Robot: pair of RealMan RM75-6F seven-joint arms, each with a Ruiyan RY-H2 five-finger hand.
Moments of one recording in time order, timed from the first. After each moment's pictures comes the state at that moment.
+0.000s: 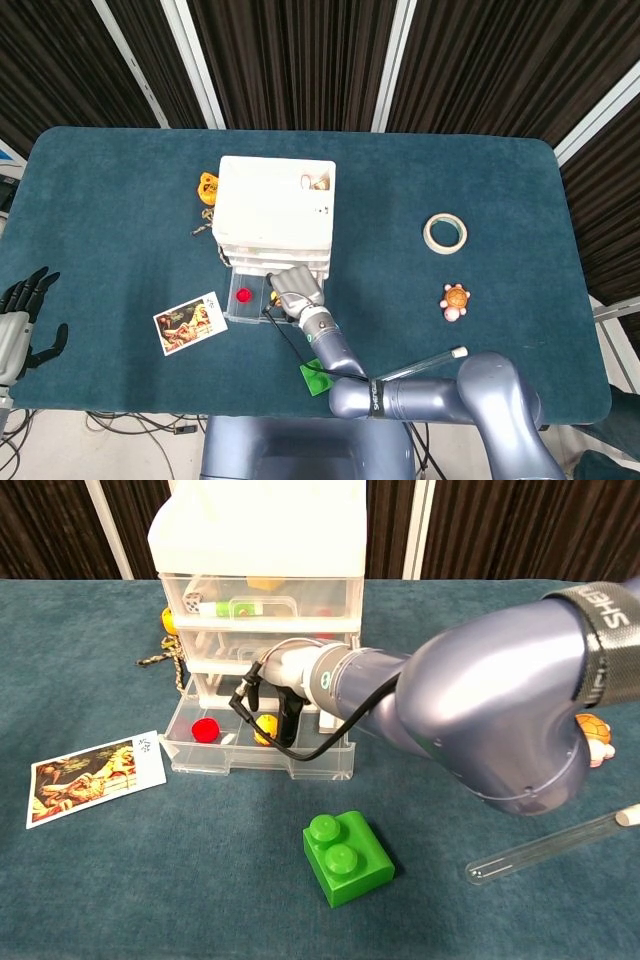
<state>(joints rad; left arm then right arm) -0.12 -1.09 -0.06 -1.68 1.40 1.38 -0.12 1.27 -1.92 0.31 -1.30 -0.37 0.92 -0.83</state>
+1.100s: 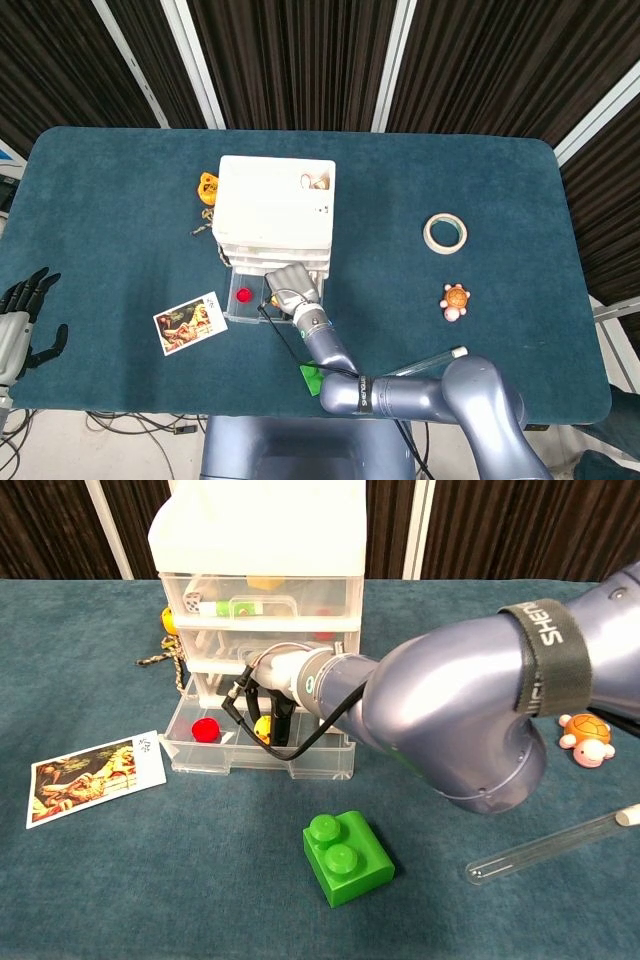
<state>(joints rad) -0.12 -1.08 -0.06 -1.69 1.40 1.37 -0.12 1.30 -1.98 0.32 -1.18 -0.36 0.89 -0.83</state>
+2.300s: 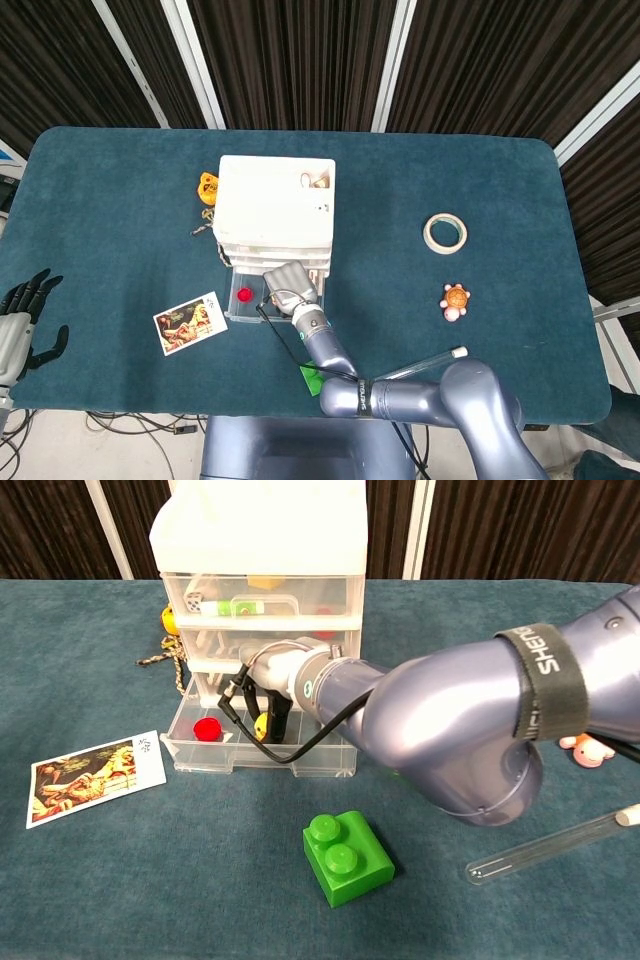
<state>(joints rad) -0.12 -1.07 -0.05 -1.69 1.39 1.36 -0.12 1.28 -2.01 0.33 -1.17 -0.45 0.92 -0.83</state>
